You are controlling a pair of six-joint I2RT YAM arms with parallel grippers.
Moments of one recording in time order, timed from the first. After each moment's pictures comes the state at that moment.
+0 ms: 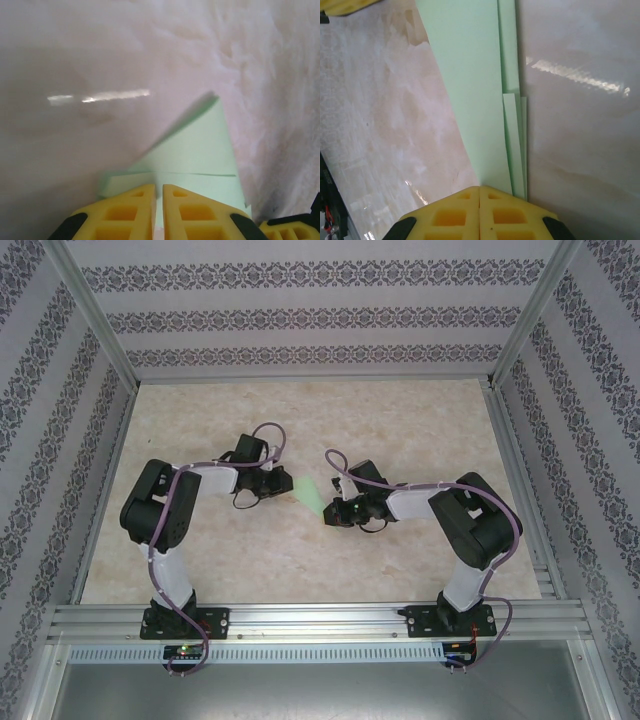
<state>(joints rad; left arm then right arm) -0.34 1.89 0.97 -0.08 0.53 -0.58 0.58 1.77 0.75 0.01 -0.58 0.50</state>
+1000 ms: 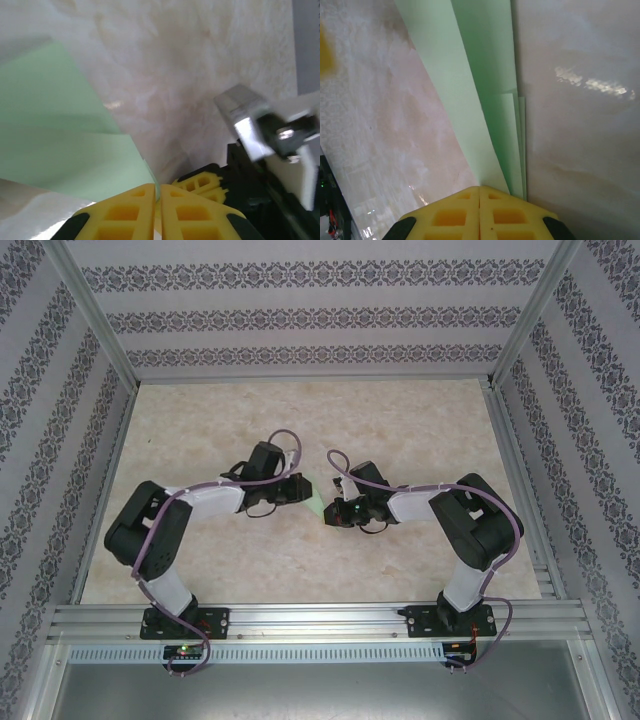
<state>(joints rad) -0.55 1.72 0.87 0.02 0.50 -0.70 0.58 1.77 0.73 0.05 -0.58 0.53</state>
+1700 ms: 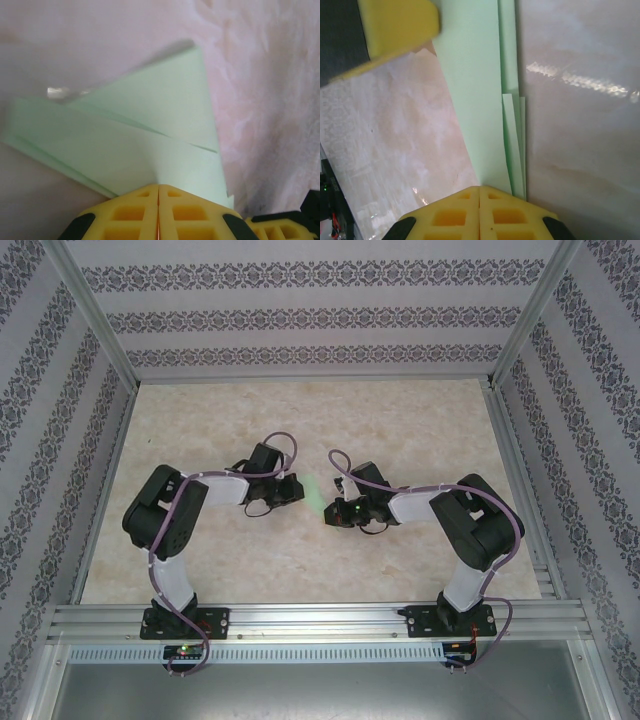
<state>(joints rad) -0.45 1.86 0.93 -0.04 0.45 -0.74 0.57 1.76 0.71 0.07 -0.57 0.55</state>
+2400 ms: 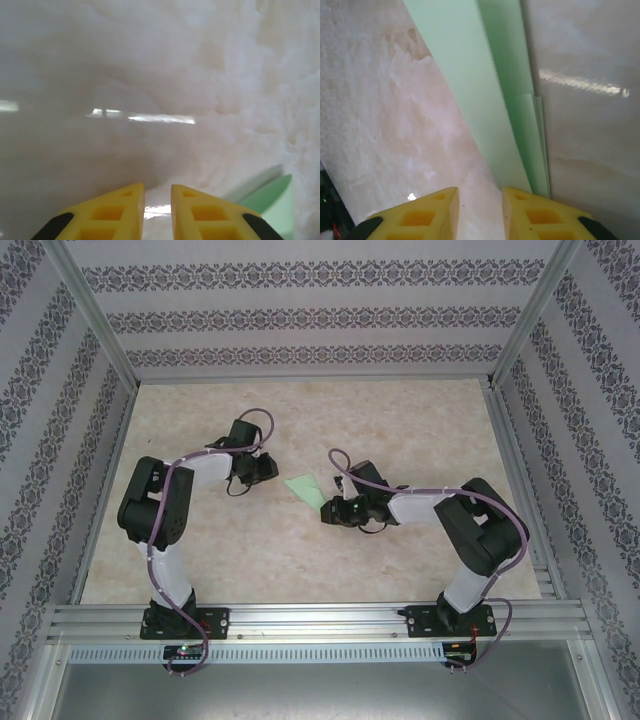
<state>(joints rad) -0.29 1.88 1.11 -0.30 0.27 -0.60 0.60 1.70 0.74 0.01 -0.50 0.61</state>
